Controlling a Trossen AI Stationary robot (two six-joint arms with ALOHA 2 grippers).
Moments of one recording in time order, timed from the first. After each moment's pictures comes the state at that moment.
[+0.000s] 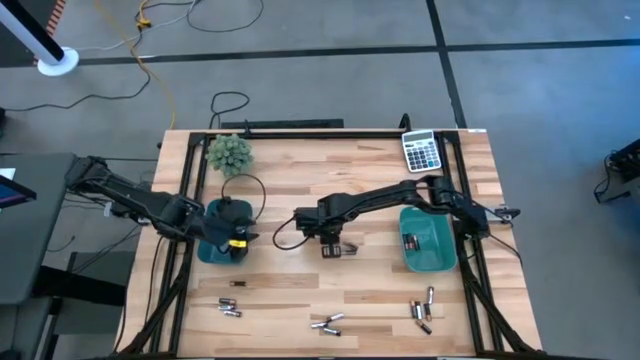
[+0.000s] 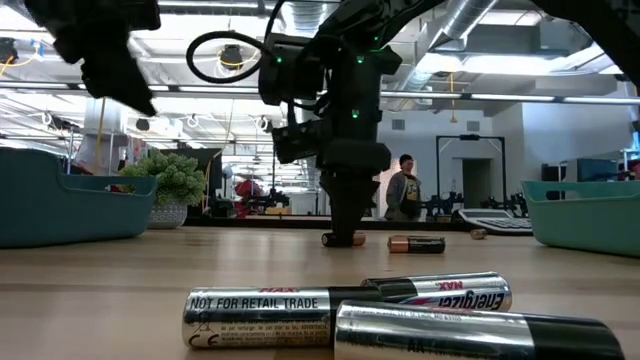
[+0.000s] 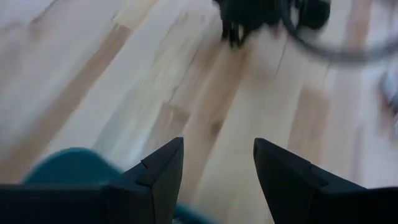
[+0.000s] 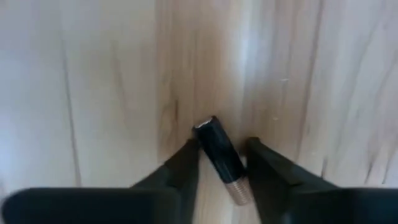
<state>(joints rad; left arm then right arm) -0.39 0.92 0.71 -0.66 -0.45 -0.66 0.03 2.29 1.71 -0.90 0.02 0.00</state>
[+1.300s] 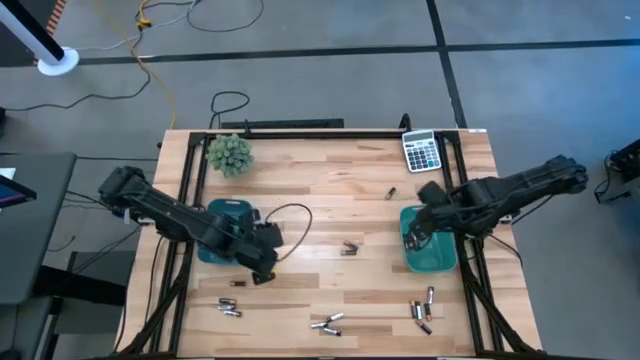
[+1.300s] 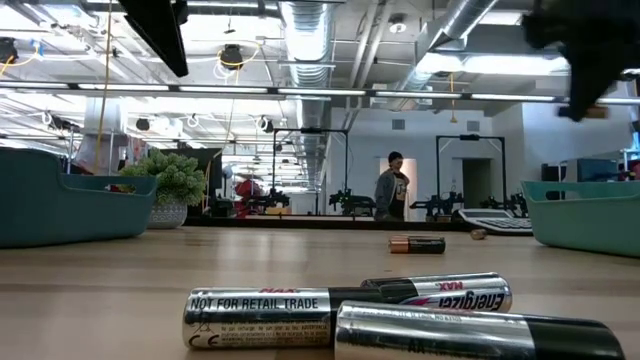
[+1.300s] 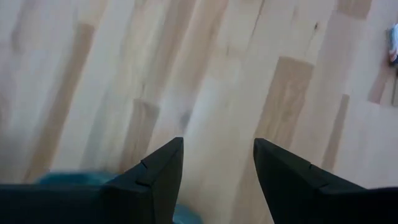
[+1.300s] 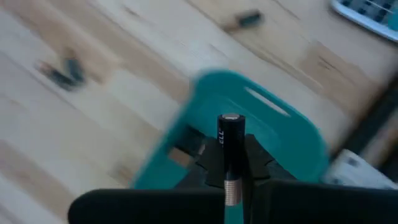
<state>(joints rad) -0.44 1.52 1.35 -1.08 -0.38 -0.67 0.31 1.05 0.98 -1.34 0.31 1.21</state>
